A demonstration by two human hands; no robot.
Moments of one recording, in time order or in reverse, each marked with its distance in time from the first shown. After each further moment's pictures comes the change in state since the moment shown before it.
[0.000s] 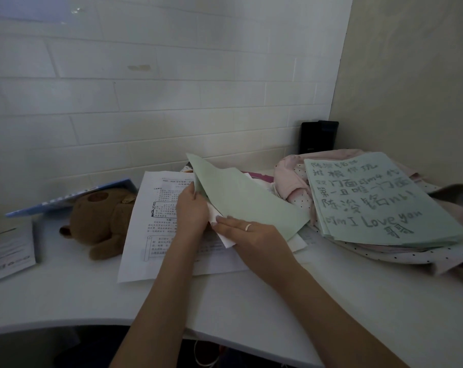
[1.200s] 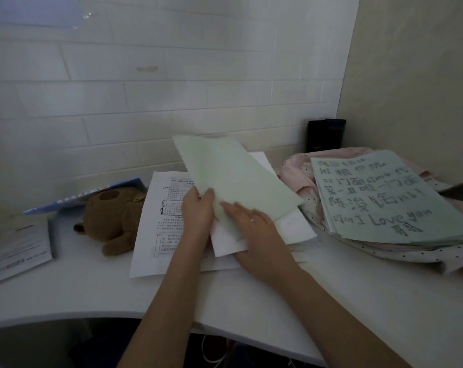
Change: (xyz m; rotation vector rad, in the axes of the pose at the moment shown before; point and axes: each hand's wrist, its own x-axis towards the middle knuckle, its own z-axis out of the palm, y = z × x) left_hand -0.010 -0.001 -0.006 -0.151 0.018 -0.044; right_hand 0.002 -0.012 0.001 0.092 -0.219 0.324
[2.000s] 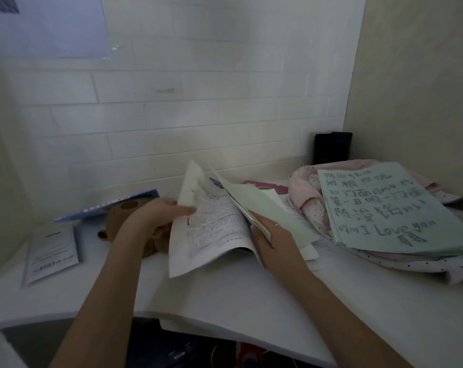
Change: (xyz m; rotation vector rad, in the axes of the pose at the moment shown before) left_hand 0.023 0.057 -0.099 0.565 -0.316 -0.390; right_hand -0.003 0.009 -0.004 0.323 0.189 0.214
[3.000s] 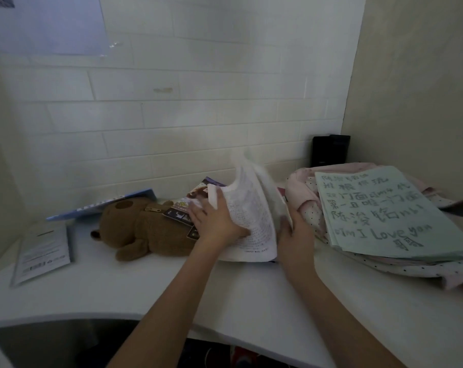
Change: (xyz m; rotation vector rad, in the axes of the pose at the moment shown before) left_hand 0.014 0.019 0.118 0.539 0.162 0.264; right_hand 0.006 -0.003 -0.016 0.186 0.398 0.262
